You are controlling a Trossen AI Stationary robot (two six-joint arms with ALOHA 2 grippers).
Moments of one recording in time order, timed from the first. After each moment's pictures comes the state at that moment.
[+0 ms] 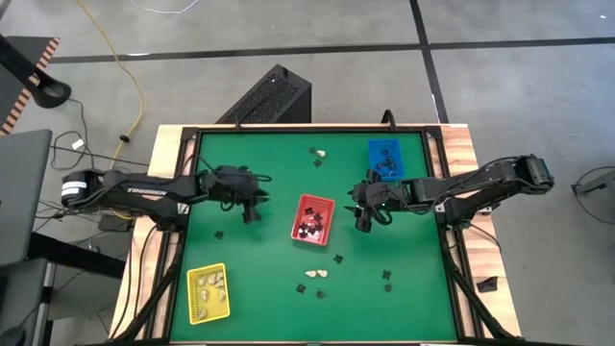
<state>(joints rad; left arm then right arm) 0.25 1.10 0.40 0.15 0.03 -0.10 0.06 1.20 0.68 -0.18 0.31 0.13</state>
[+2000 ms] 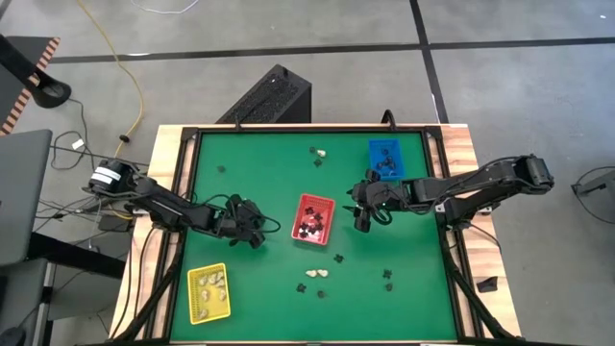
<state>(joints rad) -0.22 1.44 0.40 0.04 -0.52 -0.70 0.06 1.20 0.68 -0.15 0.31 0.13</state>
